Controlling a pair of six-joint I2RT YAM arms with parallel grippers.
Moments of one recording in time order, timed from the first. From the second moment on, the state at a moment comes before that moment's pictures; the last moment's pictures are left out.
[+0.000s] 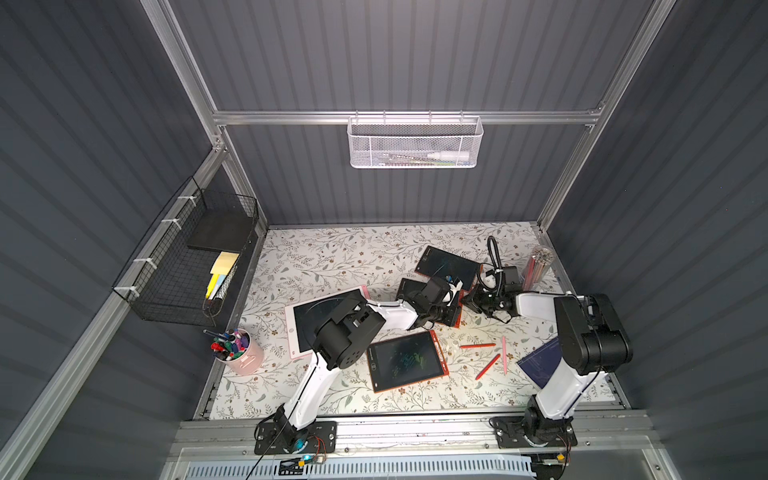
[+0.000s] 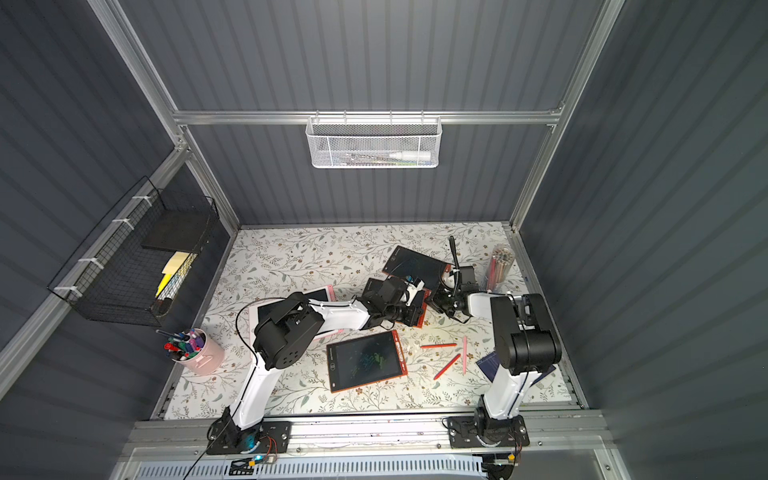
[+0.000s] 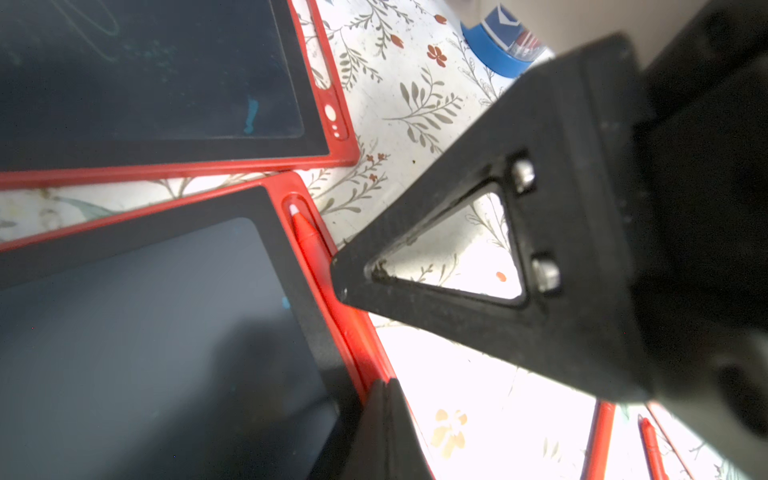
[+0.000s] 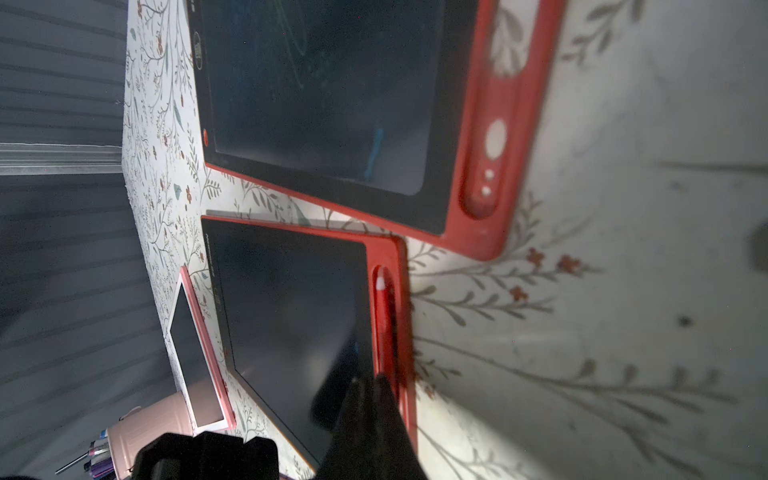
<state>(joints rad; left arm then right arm) -0.91 2.23 1.42 0.14 0.25 -0.33 0.10 1.77 0.82 0.00 -0.53 0.70</state>
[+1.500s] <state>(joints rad) -0.91 2.23 1.42 0.14 0.23 -0.33 0.12 1.79 0.84 -0.03 -0.54 0.67</state>
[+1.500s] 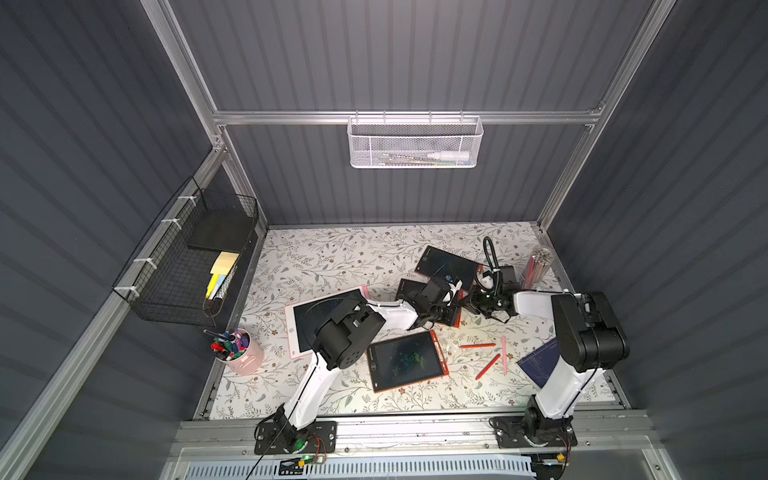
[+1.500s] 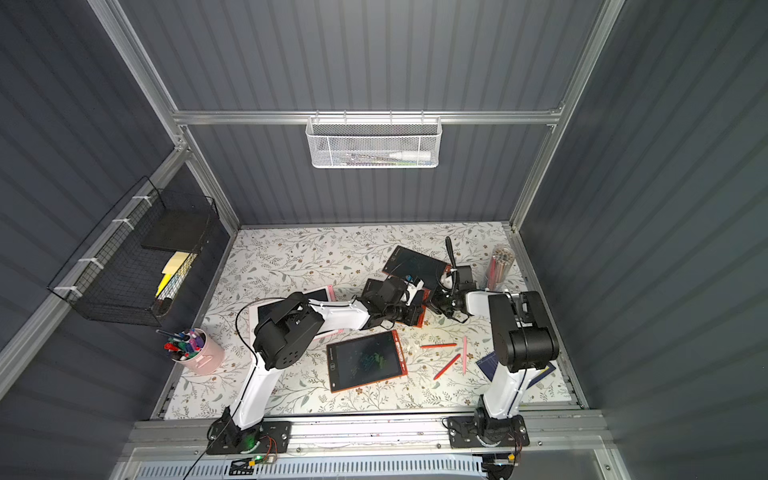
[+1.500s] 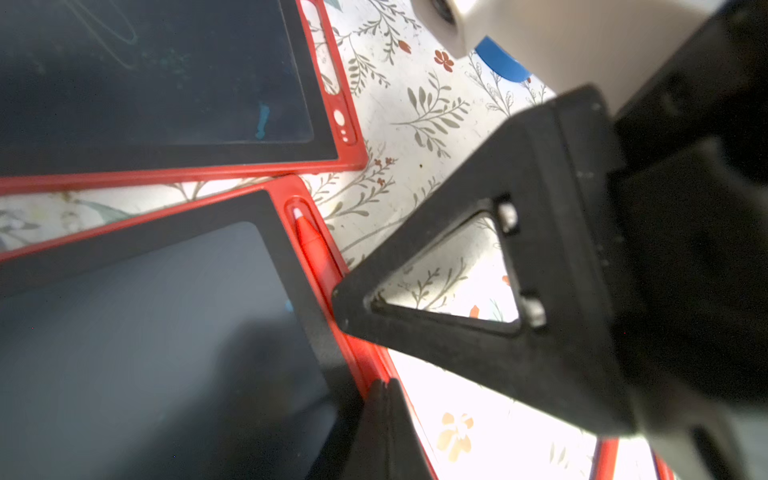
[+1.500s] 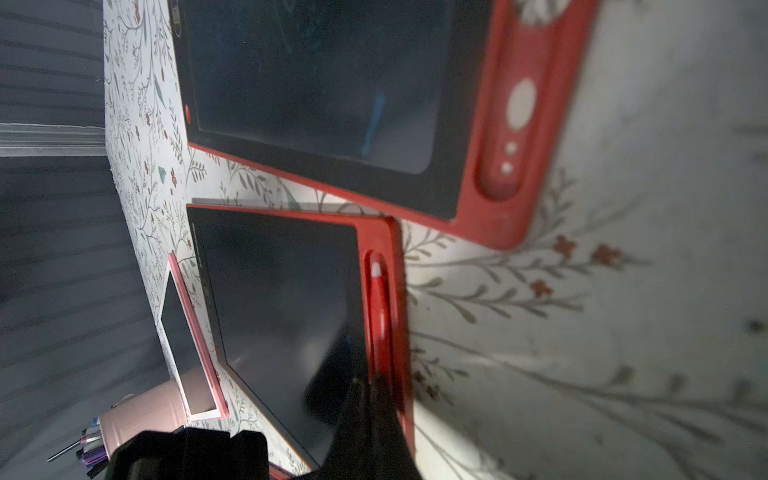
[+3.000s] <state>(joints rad) -0.91 2.21 1.38 0.15 0.23 -0.33 0.13 1.78 0.87 -0.09 -0.47 0.64</state>
